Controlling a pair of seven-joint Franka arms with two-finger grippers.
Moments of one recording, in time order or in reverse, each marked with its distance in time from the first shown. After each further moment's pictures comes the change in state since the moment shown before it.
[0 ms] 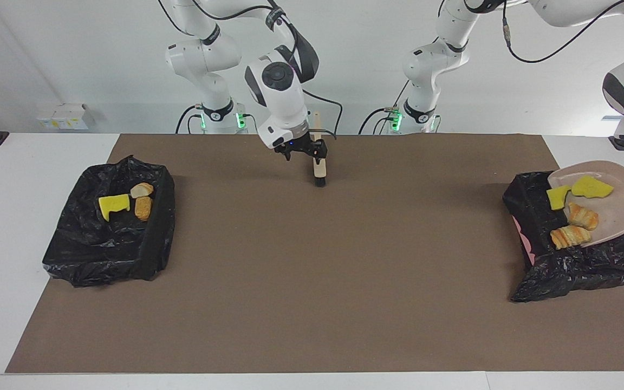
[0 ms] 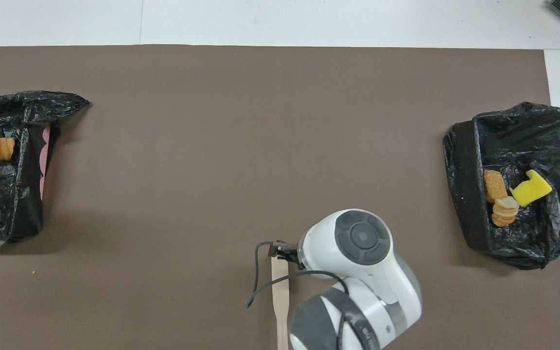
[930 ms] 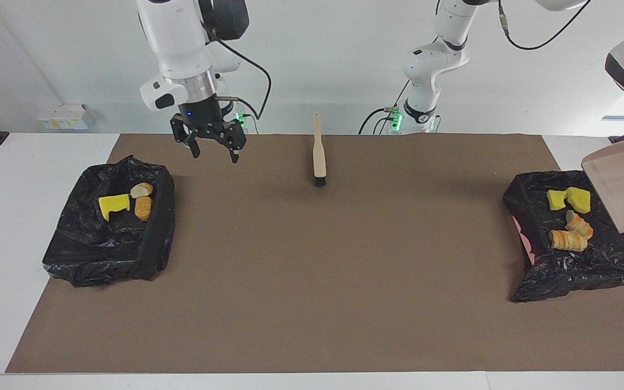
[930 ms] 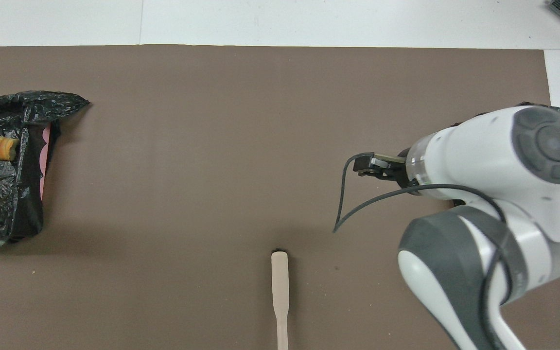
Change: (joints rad) left arm -0.007 -0.078 -0.008 0.003 0.158 0.002 -0.014; right arm -0.262 -0.009 -0.067 0.509 -0.224 -0.385 -0.274
